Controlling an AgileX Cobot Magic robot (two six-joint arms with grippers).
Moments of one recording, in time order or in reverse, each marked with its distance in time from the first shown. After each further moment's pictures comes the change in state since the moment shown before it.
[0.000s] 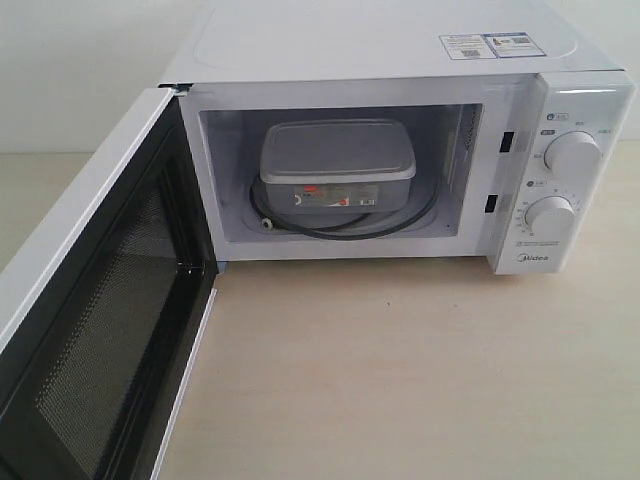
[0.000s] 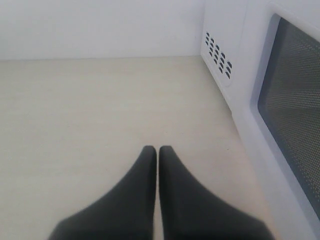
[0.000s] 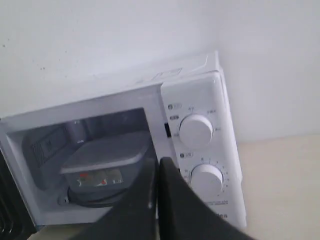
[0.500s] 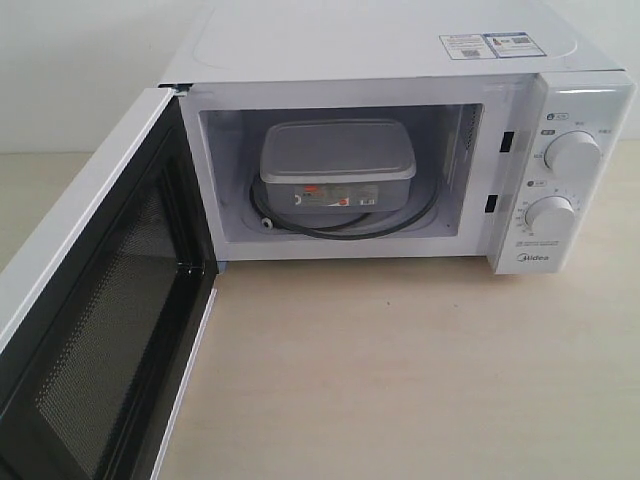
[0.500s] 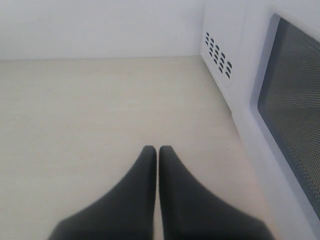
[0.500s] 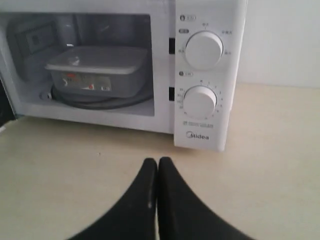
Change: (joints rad) left arm 0.000 0.000 0.000 0.000 0.000 0.000; right arm -0.009 -0.034 0.002 -0.267 0.327 0.045
